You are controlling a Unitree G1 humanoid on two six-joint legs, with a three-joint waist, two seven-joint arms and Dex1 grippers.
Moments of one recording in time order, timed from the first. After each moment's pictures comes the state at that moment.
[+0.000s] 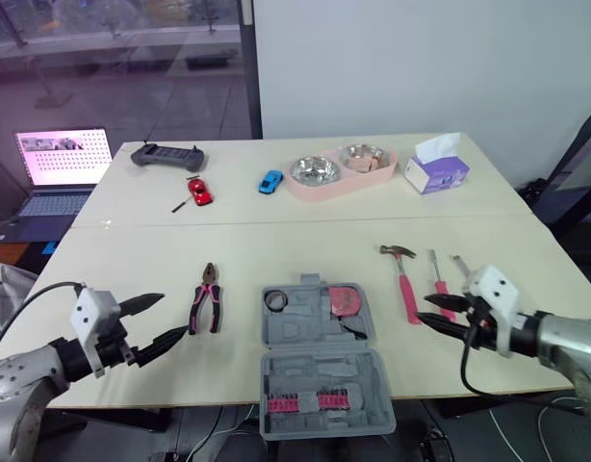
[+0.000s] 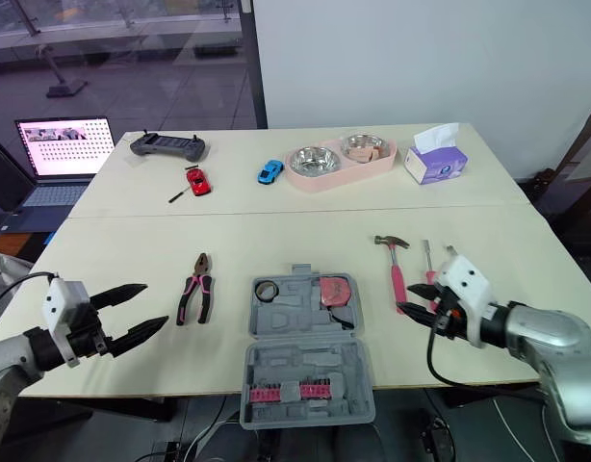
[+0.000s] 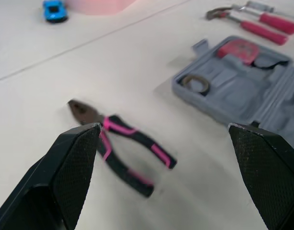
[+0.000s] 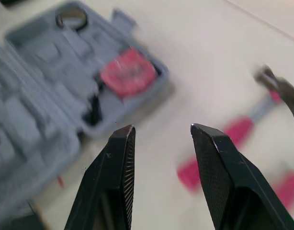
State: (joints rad) left arm 0.28 0.71 0.39 -0.13 -0.51 0.14 -1.02; right arm 0.19 -0.82 -0.38 -0.39 0.33 0.53 0.99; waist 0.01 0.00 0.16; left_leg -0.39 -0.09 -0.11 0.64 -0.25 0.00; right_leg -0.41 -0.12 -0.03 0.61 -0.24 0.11
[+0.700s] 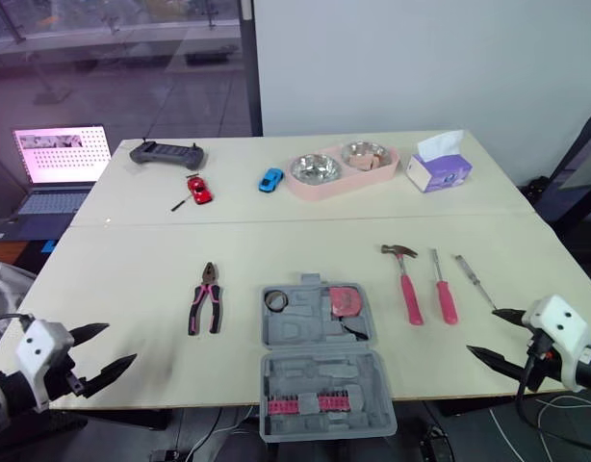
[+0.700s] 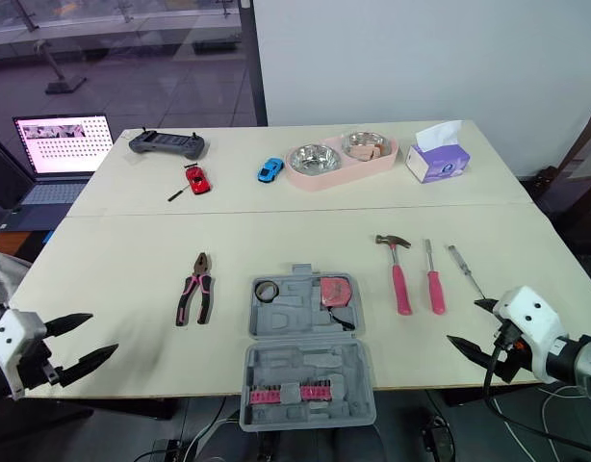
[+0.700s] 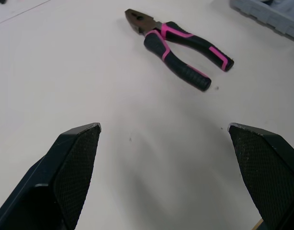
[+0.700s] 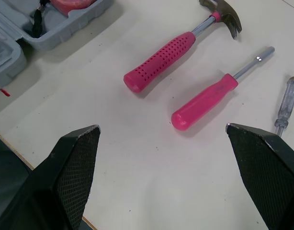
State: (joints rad) left arm 0.34 0.77 0.47 0.10 -0.40 -0.03 -1.09; right arm 0.37 -0.85 -0.52 -0.23 0.28 0.29 1.01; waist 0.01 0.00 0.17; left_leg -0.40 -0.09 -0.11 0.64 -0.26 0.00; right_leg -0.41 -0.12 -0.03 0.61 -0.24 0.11
